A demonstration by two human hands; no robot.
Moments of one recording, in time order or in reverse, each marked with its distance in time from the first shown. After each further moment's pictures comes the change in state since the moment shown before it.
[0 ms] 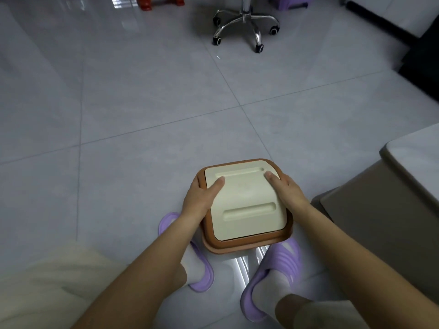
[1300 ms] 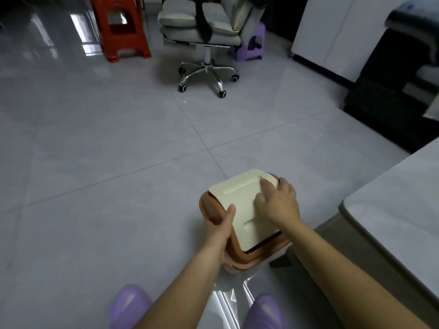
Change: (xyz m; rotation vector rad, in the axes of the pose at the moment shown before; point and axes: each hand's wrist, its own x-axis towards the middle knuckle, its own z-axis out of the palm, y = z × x) left_hand 0.044 0.061 0.120 -0.443 -0.197 -0.229; right_hand 0.073 -0.048 -0.066 -0.673 0.357 -0.170
